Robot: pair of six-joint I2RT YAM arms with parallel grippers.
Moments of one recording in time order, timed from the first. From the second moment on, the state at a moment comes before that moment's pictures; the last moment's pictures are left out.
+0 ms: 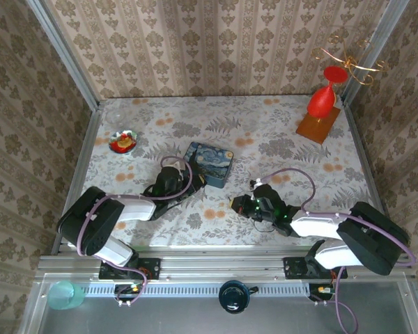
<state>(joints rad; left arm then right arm) -0.64 1.51 0.43 0.56 0.21 -0.99 0.76 1.34 0.32 0.44 -0.14 1.12</state>
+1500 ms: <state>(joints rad) -0.70 1.49 0.41 0.63 0.20 -1.17 0.75 1.50 0.31 0.68 -0.14 1.32</state>
